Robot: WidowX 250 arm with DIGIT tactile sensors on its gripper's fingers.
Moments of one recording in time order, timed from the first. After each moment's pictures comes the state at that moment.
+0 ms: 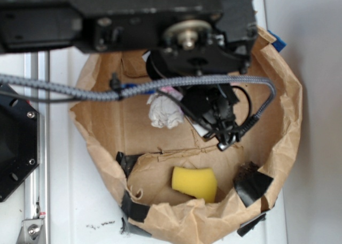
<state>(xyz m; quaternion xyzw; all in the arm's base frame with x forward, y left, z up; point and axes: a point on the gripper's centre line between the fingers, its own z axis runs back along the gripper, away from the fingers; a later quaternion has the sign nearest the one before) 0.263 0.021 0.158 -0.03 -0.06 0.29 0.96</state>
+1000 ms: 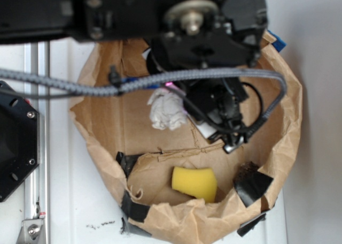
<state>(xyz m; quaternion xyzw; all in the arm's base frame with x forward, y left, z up) 0.267 0.017 0.177 -0.05 -0.06 0.28 0.96</state>
